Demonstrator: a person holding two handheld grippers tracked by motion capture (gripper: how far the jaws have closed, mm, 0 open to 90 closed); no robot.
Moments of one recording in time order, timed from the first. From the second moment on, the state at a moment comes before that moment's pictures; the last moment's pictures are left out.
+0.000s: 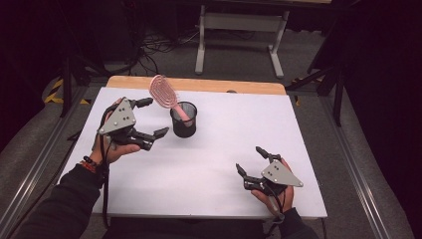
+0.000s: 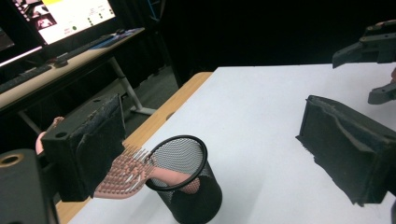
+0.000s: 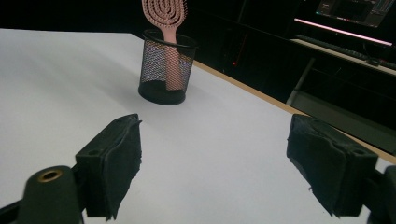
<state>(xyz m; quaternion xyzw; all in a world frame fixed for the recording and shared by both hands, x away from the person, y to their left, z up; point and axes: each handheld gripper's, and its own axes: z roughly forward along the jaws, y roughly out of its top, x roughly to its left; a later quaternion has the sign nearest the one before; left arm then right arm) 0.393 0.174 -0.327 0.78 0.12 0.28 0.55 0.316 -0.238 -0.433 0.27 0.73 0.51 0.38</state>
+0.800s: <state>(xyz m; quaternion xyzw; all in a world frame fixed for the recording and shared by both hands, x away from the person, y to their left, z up) 0.365 0.185 -0.358 0.79 0.12 0.28 0.54 0.315 -0.236 -0.432 0.26 0.73 0.51 0.38</state>
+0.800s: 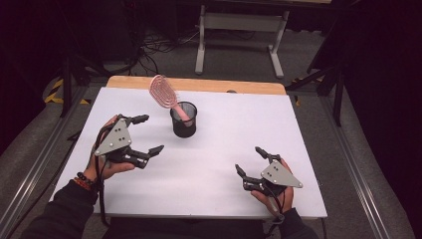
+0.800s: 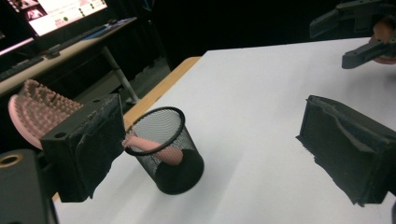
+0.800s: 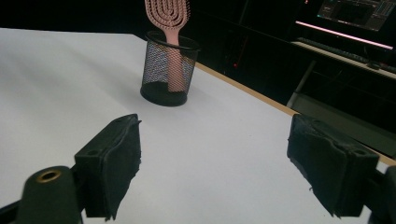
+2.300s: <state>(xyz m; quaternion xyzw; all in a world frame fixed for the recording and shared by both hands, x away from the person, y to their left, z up) 0.338 0.227 -0.435 0.80 0.19 0.27 0.51 0.314 -0.230 -0.435 0.26 0.73 0.50 0.38</state>
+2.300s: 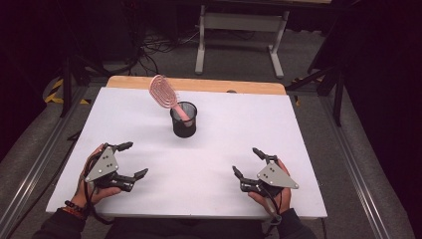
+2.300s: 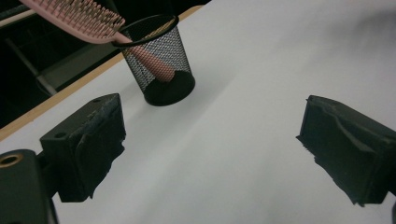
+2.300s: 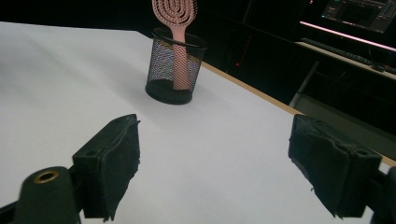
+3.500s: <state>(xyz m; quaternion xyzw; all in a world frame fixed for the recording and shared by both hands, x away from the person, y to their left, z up) 0.327 0.240 -0.459 0.78 0.22 0.27 0.52 0.314 -0.225 -0.436 0.26 0.74 0.49 0.38</state>
